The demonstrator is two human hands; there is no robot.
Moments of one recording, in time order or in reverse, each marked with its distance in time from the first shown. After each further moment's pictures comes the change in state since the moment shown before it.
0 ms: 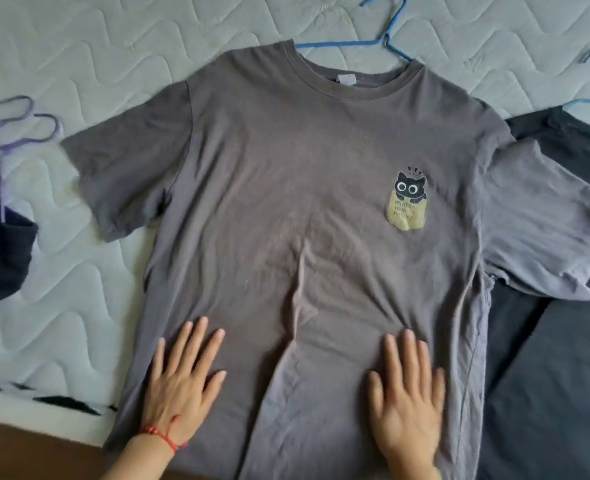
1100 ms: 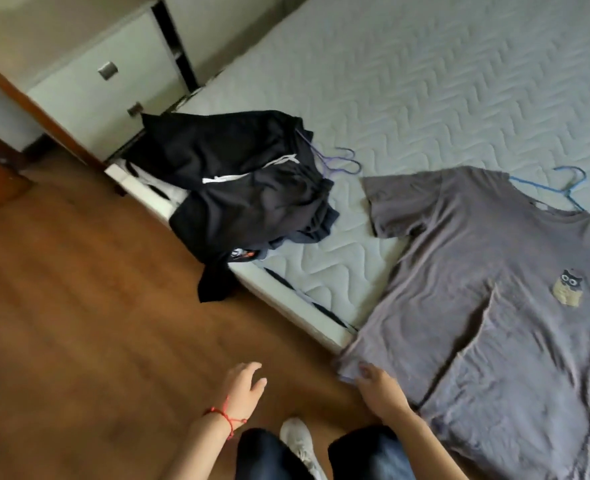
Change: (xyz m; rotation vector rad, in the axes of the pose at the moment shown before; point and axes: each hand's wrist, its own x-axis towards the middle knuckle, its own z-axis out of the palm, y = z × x) left_hand -0.289 -0.196 -0.117 -0.768 -0.239 -0.658; right_hand -0.179 -0.328 -0.081 0.183 -0.795 -0.083
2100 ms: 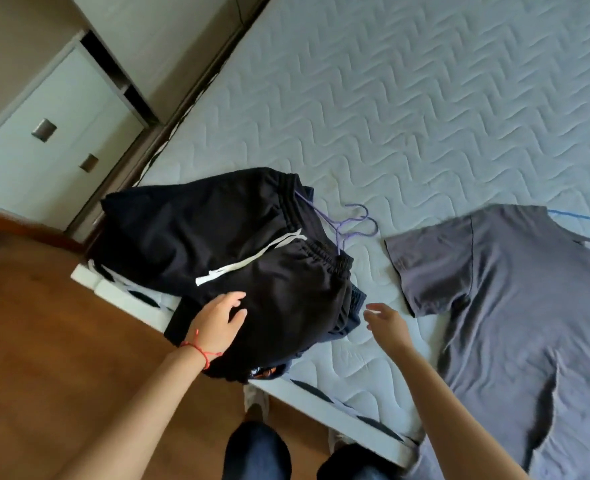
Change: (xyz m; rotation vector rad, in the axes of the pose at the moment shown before) left_hand 0.280 0.063 -0.270 0.070 0.104 0.205; right_hand 0.183 -0.235 -0.138 0.465 0.194 0.127
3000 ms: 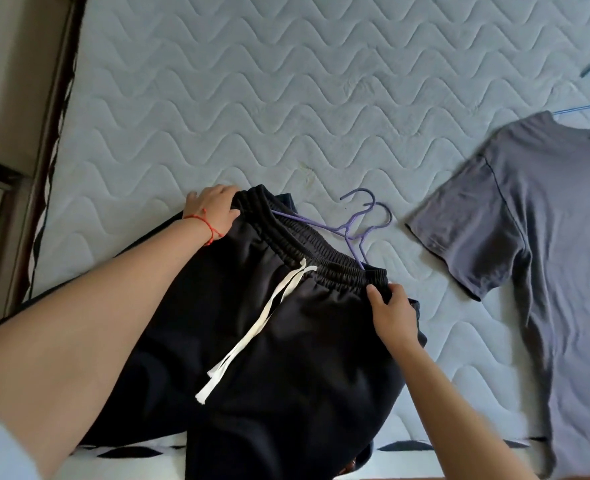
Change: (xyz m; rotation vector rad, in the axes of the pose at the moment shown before) left_hand 0.370 0.041 -0.027 0.670 -0.194 0.466; right_hand 0.092 -0.075 0.101 0.321 0.433 0.264
